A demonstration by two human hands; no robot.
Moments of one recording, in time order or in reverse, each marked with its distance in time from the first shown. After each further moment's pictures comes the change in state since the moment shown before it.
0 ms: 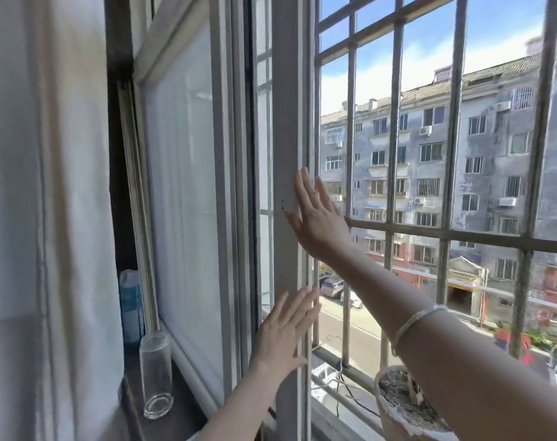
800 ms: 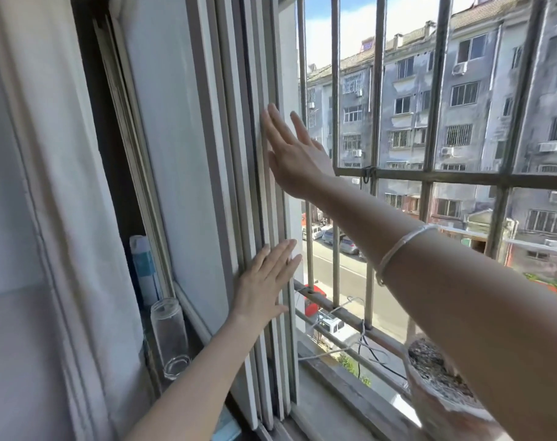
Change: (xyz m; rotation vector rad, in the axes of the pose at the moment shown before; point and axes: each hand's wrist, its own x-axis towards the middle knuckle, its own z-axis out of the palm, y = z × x) left_hand 0.021 -0.049 0.050 0.225 0.019 -0.091; right_hand 0.057 -0.005 0.048 0.038 -0.100 -0.067
